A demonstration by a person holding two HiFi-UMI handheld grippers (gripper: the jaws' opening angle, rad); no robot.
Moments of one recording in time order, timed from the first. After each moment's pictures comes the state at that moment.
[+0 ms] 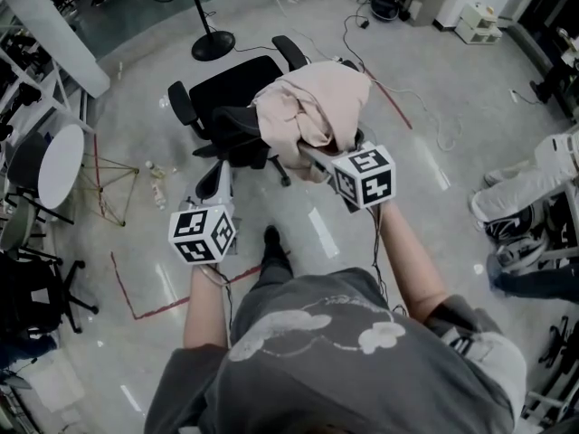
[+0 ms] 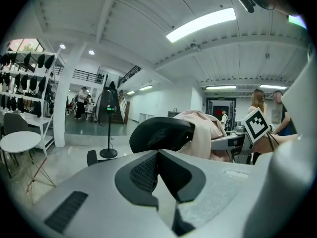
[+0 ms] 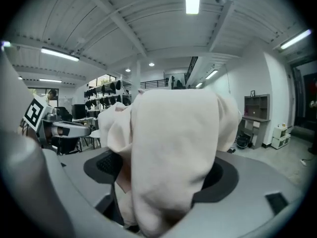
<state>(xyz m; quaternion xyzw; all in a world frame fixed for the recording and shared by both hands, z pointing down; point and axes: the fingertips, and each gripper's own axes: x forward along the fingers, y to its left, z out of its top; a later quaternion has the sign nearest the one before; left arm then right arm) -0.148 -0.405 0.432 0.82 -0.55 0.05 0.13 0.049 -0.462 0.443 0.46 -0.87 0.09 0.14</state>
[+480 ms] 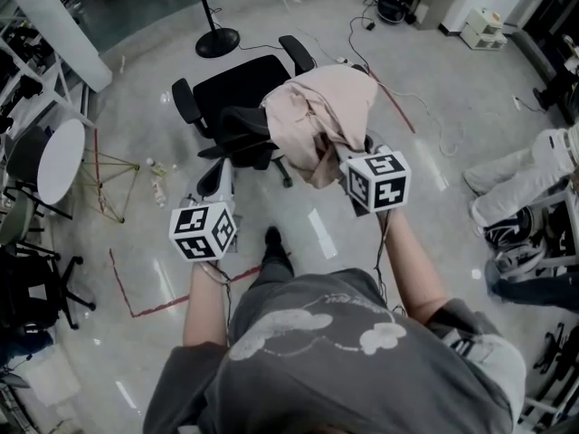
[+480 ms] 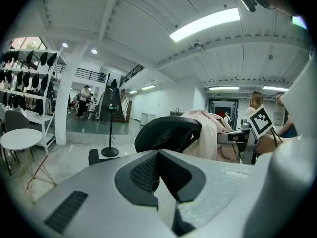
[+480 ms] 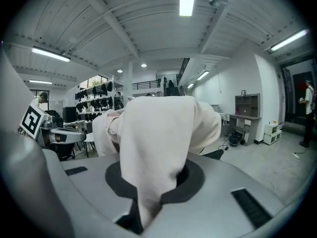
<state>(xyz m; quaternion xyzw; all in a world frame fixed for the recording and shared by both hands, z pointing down) -0.163 -0.425 0.436 0.82 -0.56 0.05 0.14 0.064 -0.477 0.431 0.51 -0.85 0.10 0.13</state>
